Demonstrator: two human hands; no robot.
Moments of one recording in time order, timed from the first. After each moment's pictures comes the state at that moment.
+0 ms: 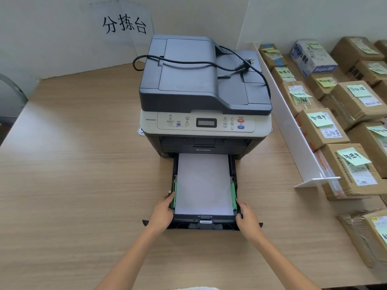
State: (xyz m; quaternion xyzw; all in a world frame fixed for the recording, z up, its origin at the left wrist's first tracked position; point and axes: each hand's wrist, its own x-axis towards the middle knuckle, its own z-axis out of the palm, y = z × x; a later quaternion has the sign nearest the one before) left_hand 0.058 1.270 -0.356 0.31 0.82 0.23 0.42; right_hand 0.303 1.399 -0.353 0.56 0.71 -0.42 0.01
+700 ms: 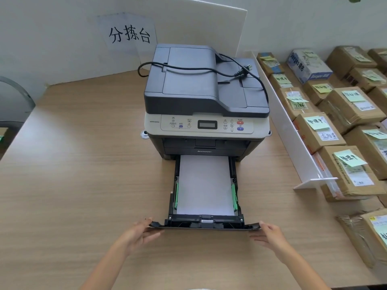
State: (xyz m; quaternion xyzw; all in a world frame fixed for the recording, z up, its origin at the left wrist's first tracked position) left_hand 0.024 1.196 -0.349 -0.18 0.61 0.48 0.60; right_hand 0.372 1.398 -0.342 0.68 0.39 -0.61 -0.07
